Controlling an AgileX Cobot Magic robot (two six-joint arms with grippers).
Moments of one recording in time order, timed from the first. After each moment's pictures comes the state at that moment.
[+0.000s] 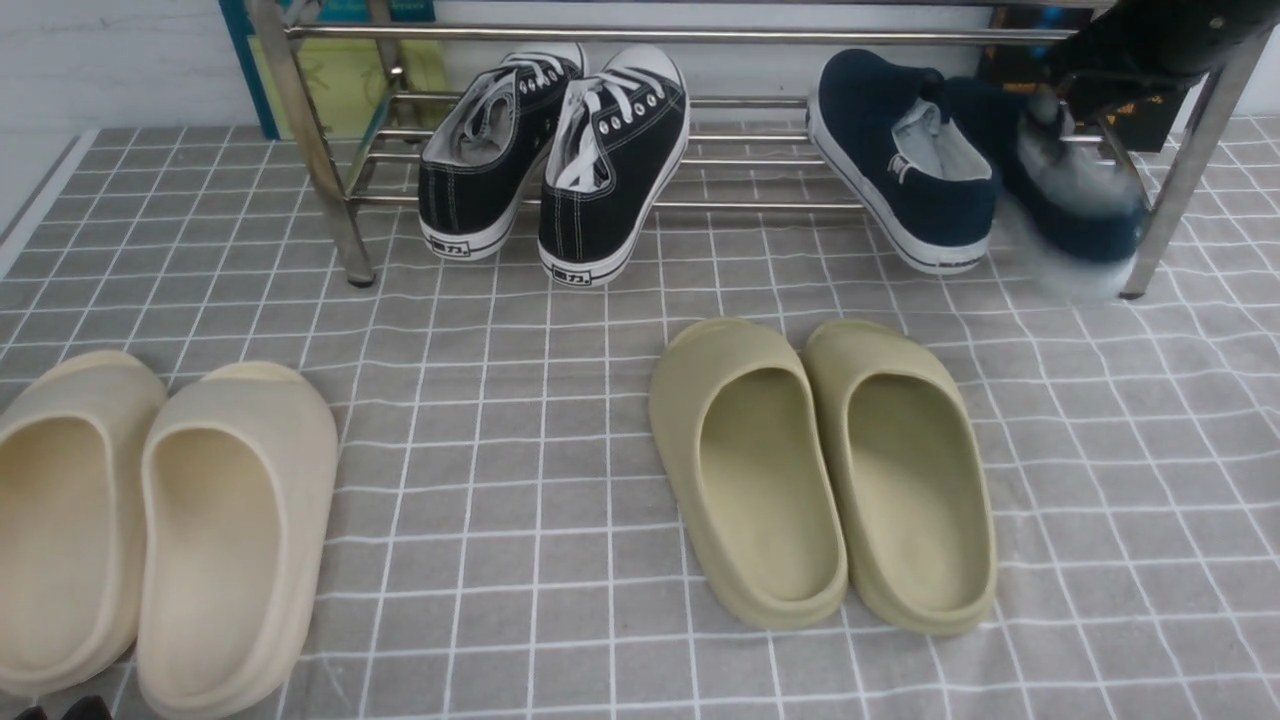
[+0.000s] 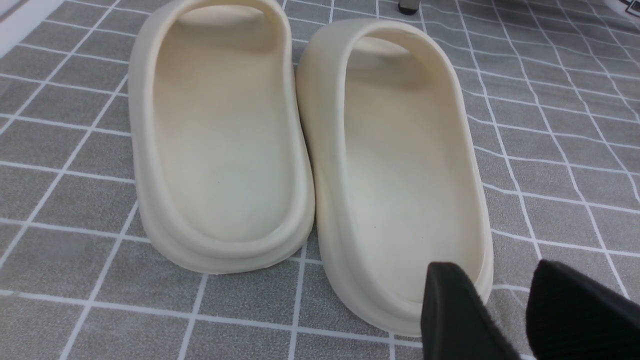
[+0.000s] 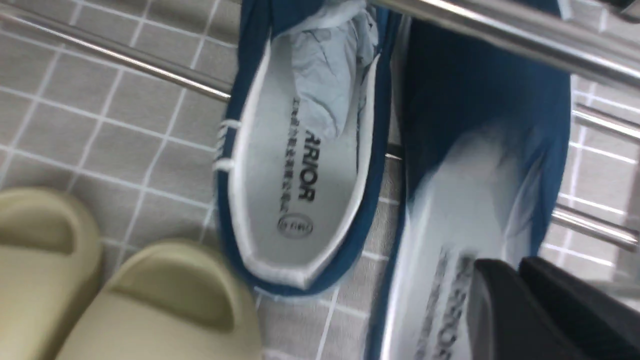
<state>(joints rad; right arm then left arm) 0.04 2.08 -2.08 0.17 1.02 -0.27 0.02 -0.01 0.03 -0.01 0.38 -0.19</state>
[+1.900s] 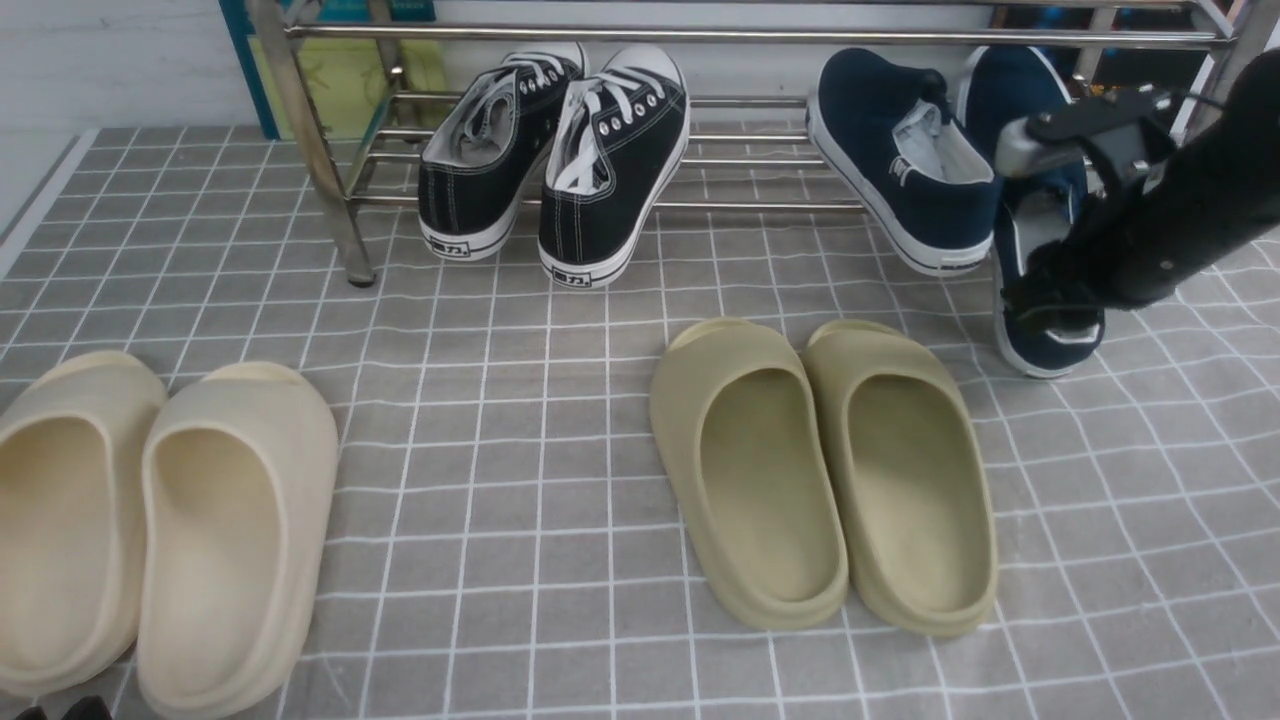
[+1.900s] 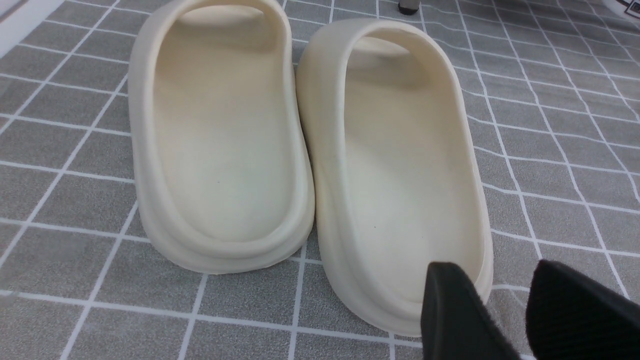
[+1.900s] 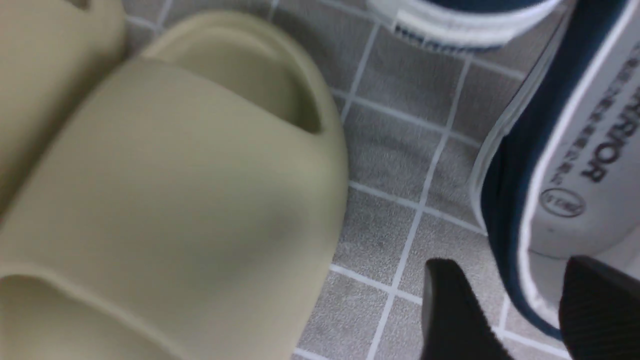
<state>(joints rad) 0.11 1.85 -1.37 0.17 0.66 -0.32 0.02 -0.01 0.03 -0.01 0.38 -0.19</state>
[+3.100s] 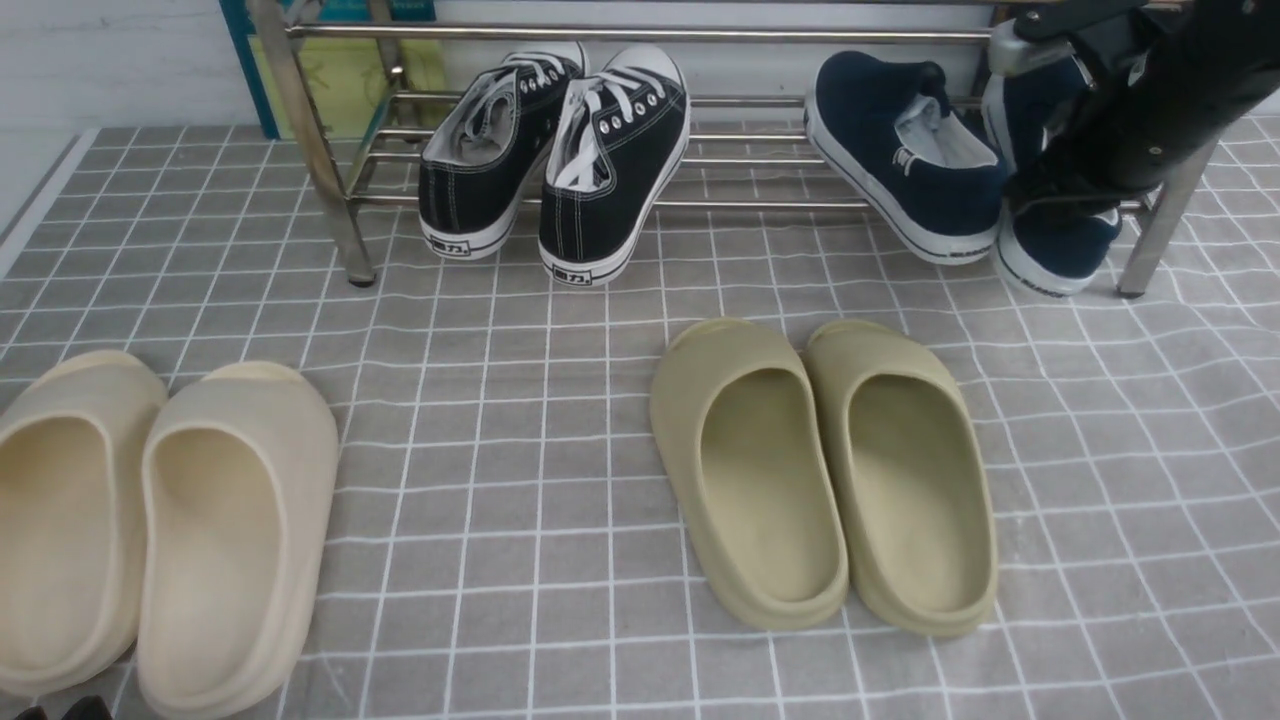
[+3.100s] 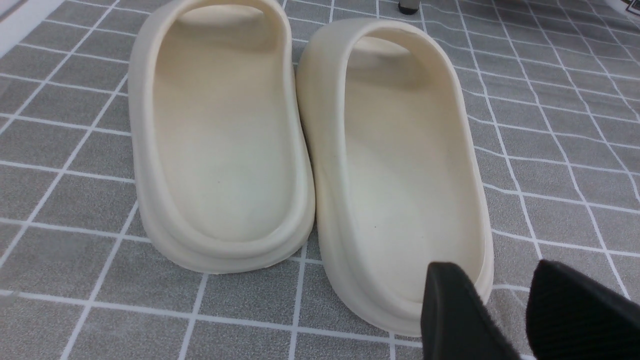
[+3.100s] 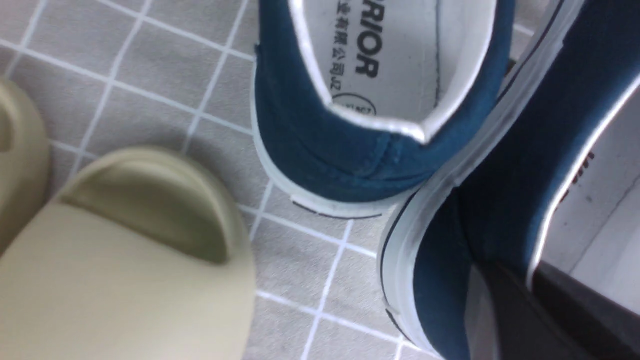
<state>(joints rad) 0.11 1.97 -1.75 0.01 0.83 -0.24 0.02 -0.01 0.03 -0.01 0.38 -0.19</state>
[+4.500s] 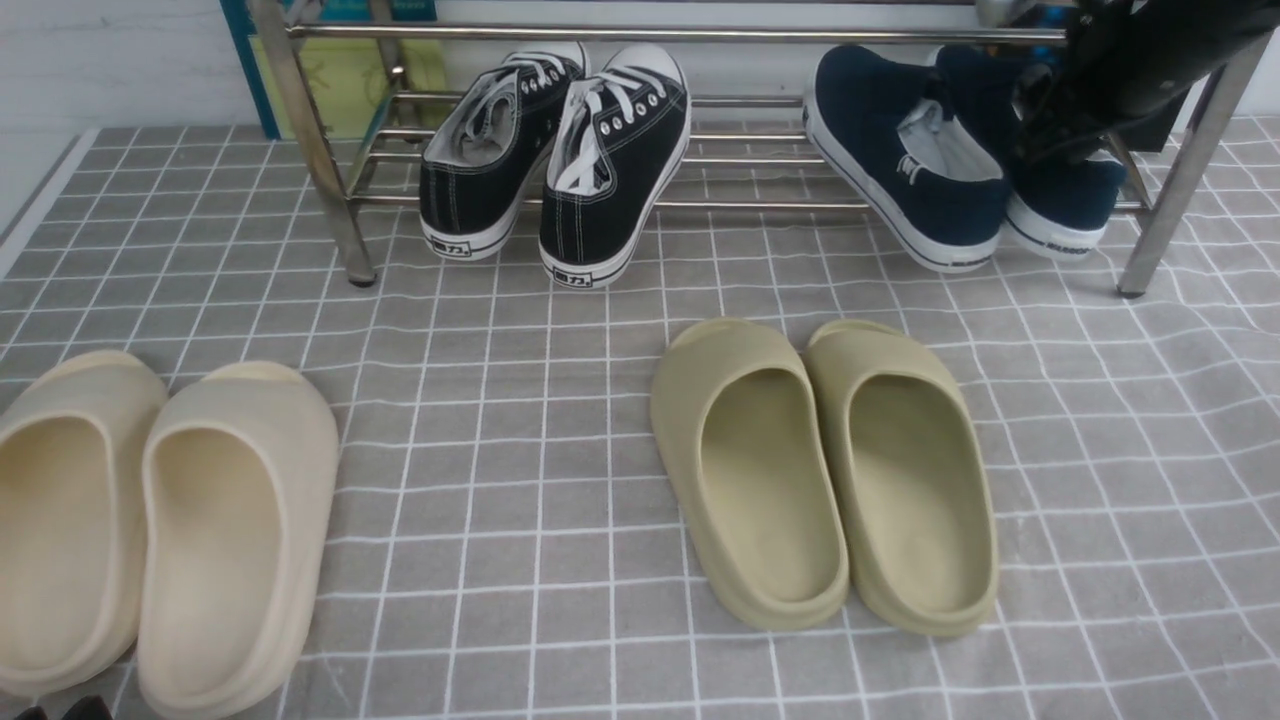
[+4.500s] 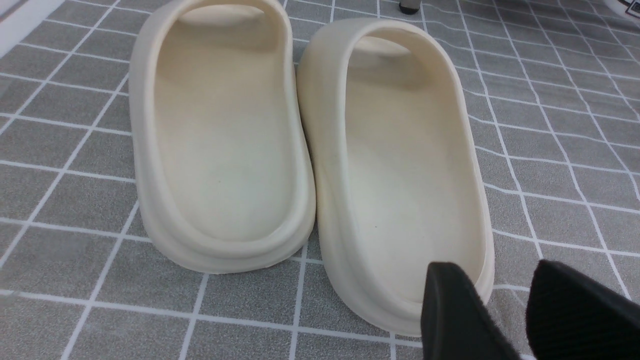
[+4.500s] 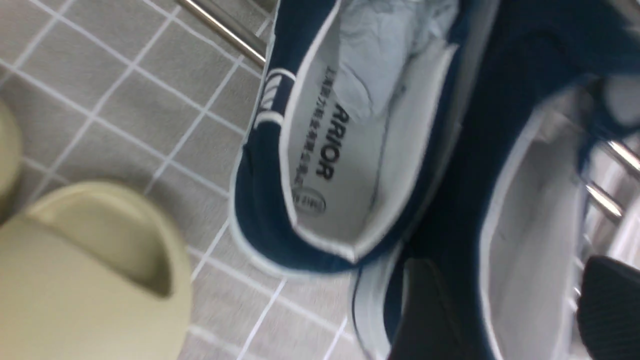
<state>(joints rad) 0.11 1.94 -1.90 0.04 0.90 -0.45 0.02 -0.01 0.03 -0.01 0.38 -0.19</state>
